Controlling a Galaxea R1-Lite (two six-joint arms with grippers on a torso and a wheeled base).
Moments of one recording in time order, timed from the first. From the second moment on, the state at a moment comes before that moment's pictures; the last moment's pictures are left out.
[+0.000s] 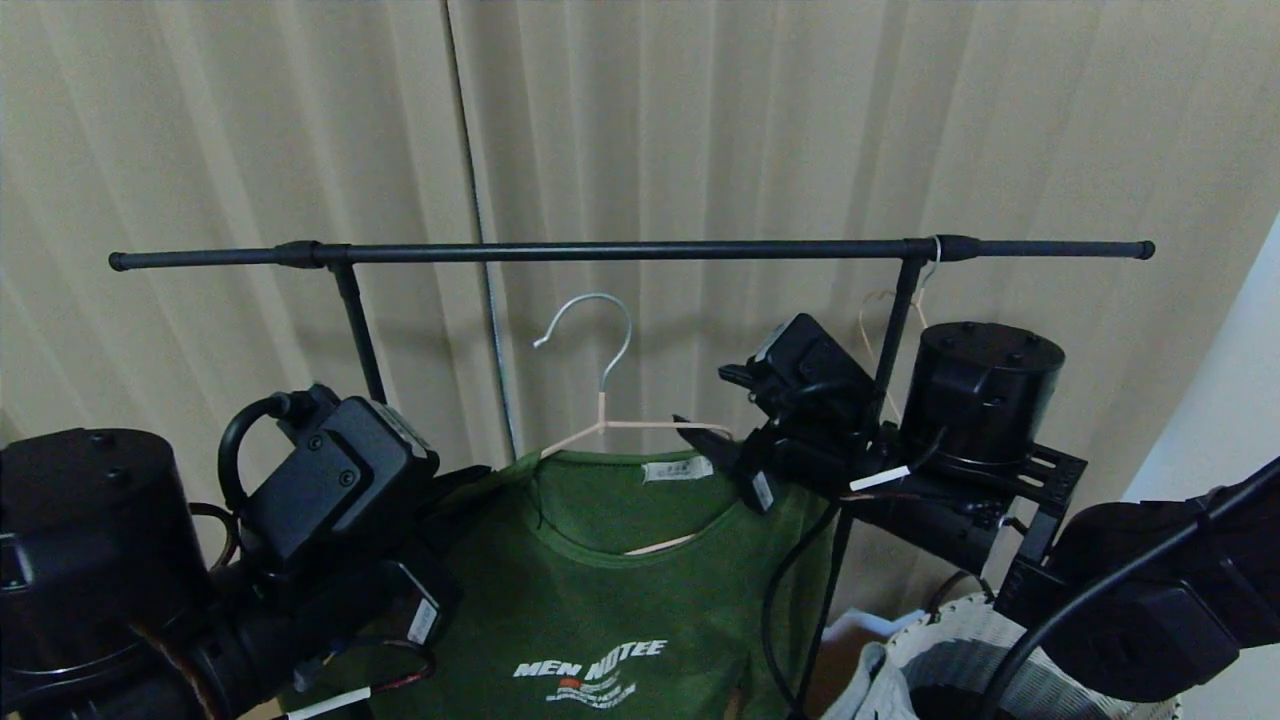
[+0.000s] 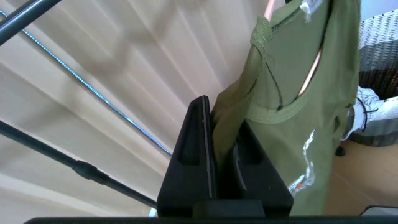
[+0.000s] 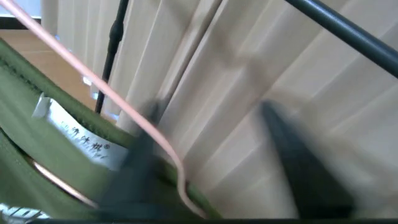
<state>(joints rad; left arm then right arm) -0.67 1.40 -0.41 -0.78 0.13 0.41 0.67 1.85 -0.81 -0.93 0.04 -0.36</state>
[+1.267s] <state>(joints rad) -0.66 1.30 -0.35 -0.79 0.13 0.39 0.63 1.80 -0.72 -0.98 0.03 -0.35</state>
